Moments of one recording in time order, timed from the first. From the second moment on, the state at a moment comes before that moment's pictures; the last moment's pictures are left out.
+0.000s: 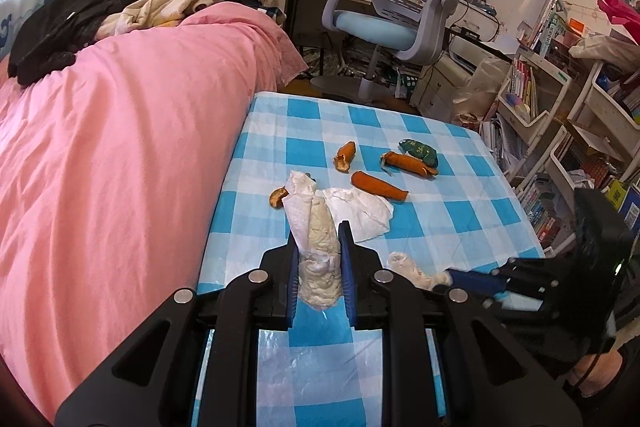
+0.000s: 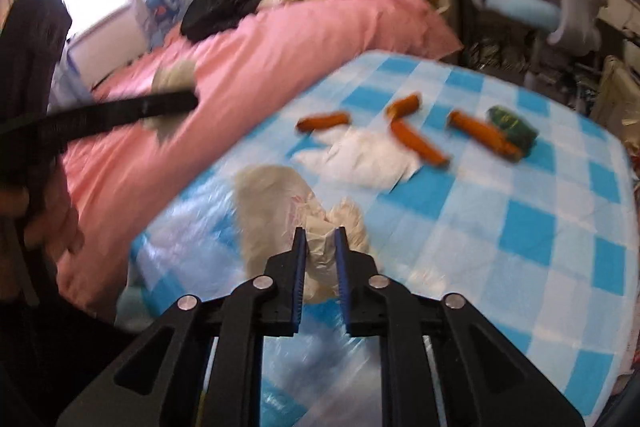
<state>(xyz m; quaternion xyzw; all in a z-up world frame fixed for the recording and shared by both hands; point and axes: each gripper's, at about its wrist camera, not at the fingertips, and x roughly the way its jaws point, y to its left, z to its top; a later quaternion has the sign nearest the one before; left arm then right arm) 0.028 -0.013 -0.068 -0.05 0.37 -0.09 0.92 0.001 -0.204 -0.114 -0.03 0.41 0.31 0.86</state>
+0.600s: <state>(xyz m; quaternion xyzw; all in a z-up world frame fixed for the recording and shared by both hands) 0.023 -0.011 -0.068 -0.06 0.37 -0.10 0.92 -0.003 -0.190 -0.136 -0.03 0.42 0.30 0.85</state>
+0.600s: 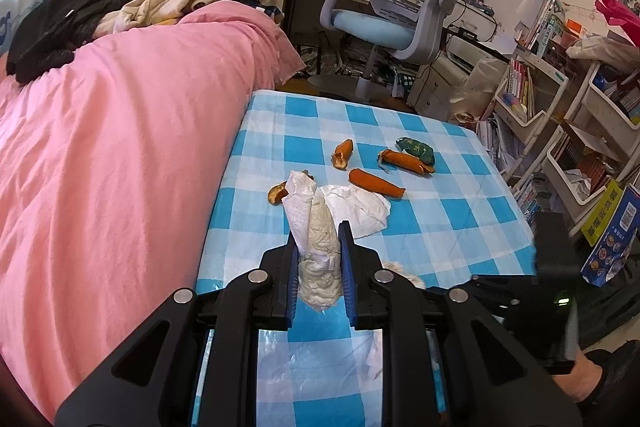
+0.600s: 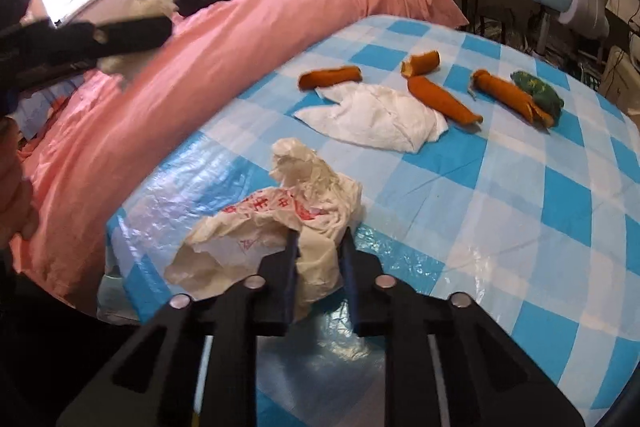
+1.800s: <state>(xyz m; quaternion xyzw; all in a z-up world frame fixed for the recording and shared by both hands) -0.158 -0.073 -0.139 -0.01 0.44 -0.19 0.88 -0.178 -0.260 -0.116 0.03 0.42 0.32 0.85</state>
